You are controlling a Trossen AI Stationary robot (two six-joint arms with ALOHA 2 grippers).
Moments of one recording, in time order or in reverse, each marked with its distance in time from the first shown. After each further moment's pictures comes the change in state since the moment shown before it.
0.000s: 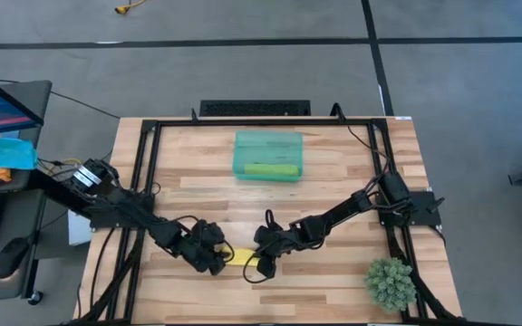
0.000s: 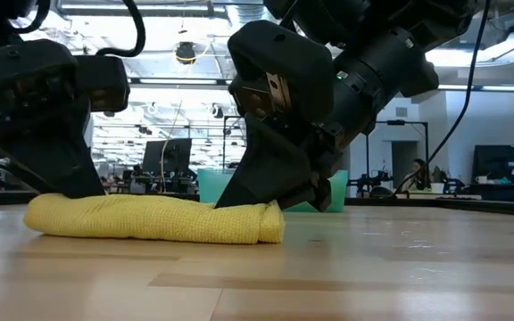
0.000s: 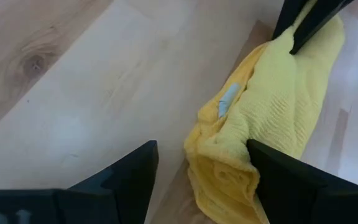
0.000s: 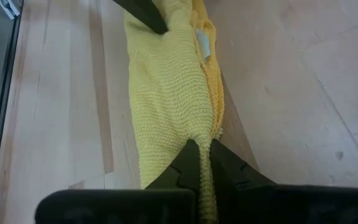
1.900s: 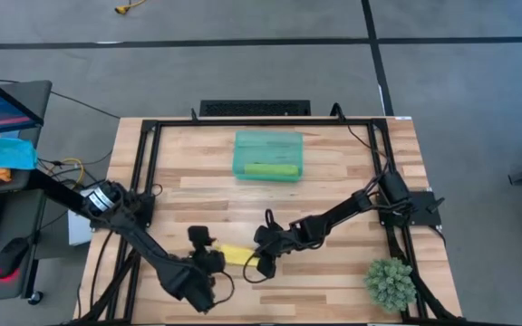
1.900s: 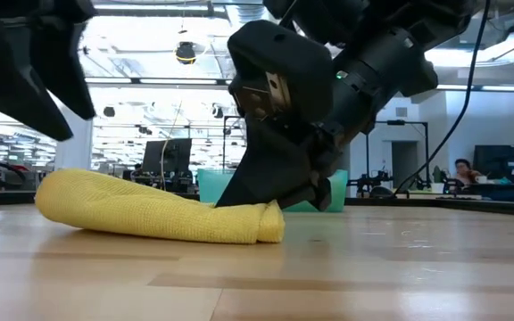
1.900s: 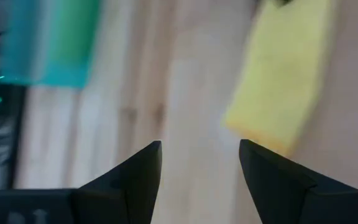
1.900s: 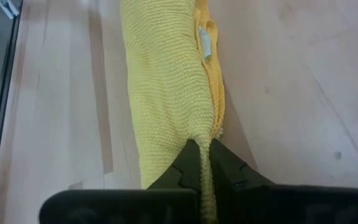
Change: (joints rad) left arm -0.186 0.241 0.646 -1.088 -0.292 0.235; right arm 0.002 0.000 0.001 -0.009 -0.006 0.002
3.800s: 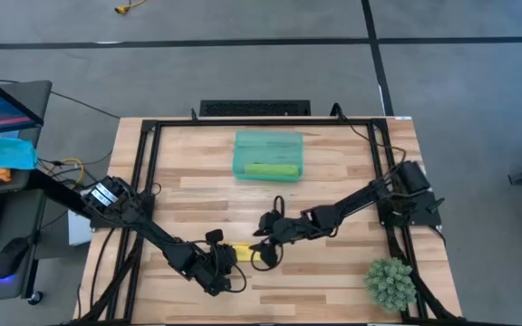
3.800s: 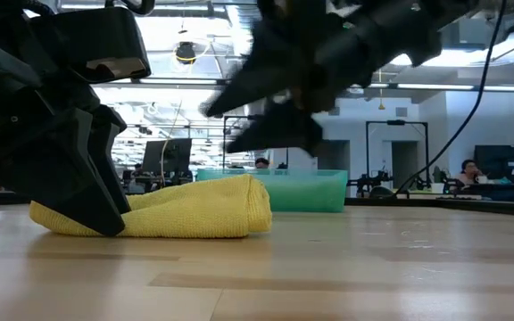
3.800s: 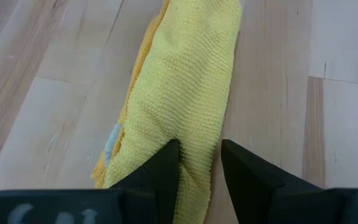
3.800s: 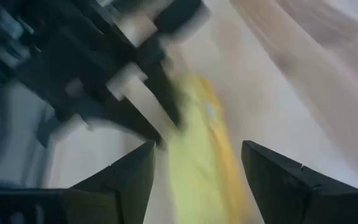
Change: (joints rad) left arm 0.107 -0.003 -0.346 0.853 0.198 0.074; right arm -0.036 -0.194 -0.103 0.109 0.085 -0.054
